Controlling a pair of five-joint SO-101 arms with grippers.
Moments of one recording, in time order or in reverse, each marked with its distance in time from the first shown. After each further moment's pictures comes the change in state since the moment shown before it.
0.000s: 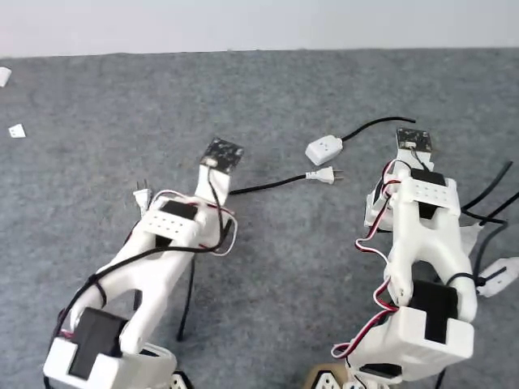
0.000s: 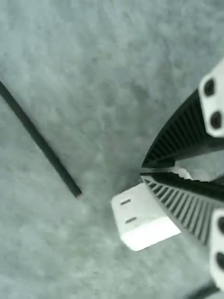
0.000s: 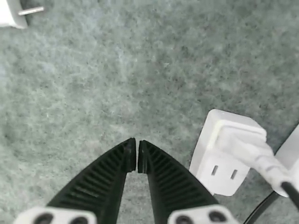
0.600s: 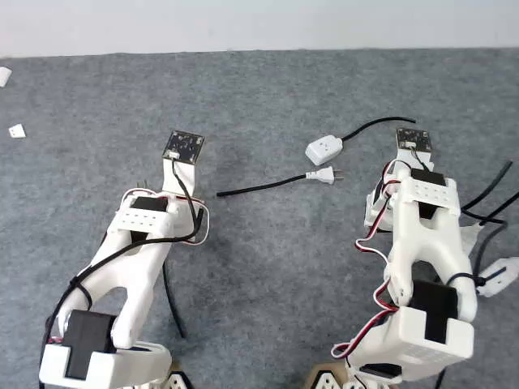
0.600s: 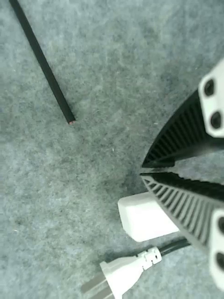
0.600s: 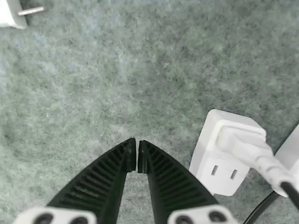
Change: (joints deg) left arm -9.0 -0.4 0.0 0.0 0.0; right arm -0.1 0.0 0.0 0.0 0.0
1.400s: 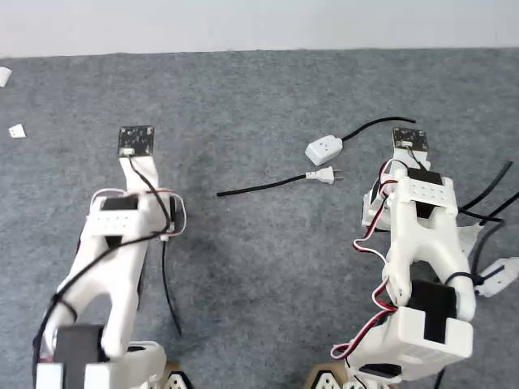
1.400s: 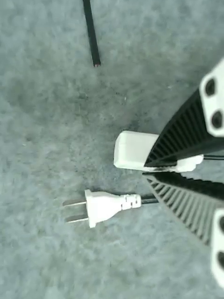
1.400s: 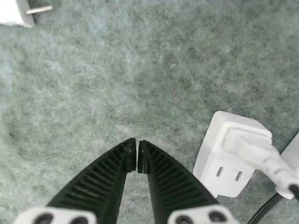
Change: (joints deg) left arm -8.9 -2.5 -1.8 2.9 8.9; right arm -0.8 0.0 0.0 0.0 0.0
